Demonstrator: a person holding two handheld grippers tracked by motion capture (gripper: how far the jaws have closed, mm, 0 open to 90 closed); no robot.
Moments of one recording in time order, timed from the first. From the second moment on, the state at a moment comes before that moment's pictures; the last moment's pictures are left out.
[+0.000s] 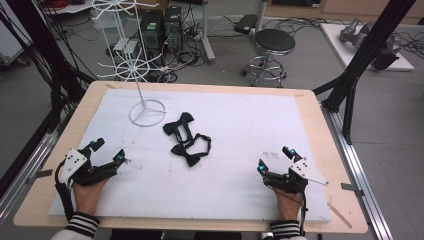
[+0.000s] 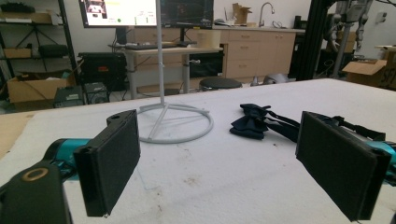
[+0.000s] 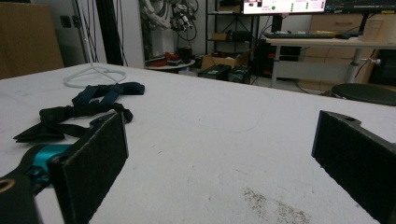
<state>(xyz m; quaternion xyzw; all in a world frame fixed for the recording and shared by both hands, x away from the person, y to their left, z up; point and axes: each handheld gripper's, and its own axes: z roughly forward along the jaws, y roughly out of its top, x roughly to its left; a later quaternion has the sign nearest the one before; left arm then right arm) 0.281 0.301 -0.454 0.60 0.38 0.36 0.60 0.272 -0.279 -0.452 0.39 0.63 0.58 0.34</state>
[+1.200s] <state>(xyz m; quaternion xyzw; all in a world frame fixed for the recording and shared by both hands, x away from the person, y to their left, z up) 0.320 0.259 -0.386 0.70 0.32 0.33 0.54 0.269 -0.278 -0.453 0.38 0.63 0.58 0.35</state>
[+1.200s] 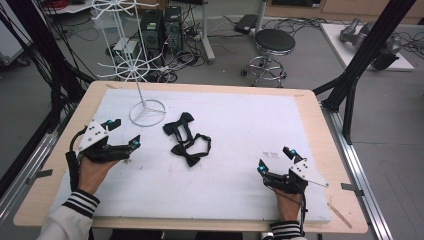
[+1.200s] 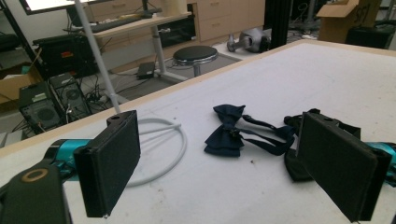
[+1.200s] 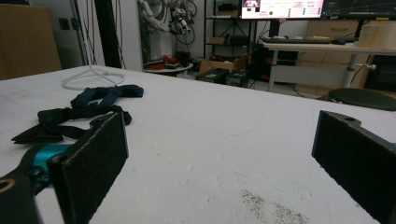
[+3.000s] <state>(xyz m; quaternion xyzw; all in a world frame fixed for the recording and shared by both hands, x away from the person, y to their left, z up) 0.397 0.175 -0.373 0.80 0.32 0.25 0.43 0.269 -0.279 -0.453 0.38 0.62 0.58 0.35</state>
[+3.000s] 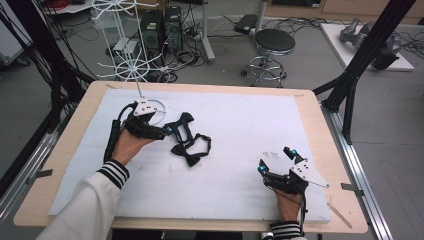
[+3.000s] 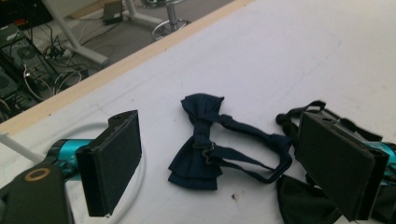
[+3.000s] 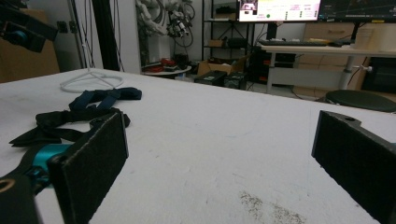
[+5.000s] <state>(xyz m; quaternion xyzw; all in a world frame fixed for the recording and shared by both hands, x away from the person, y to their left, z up) 0.476 0.132 -0.415 0.86 0.38 0.18 0.28 0.267 -0.280 -0.454 0.39 0.62 0.59 0.35</state>
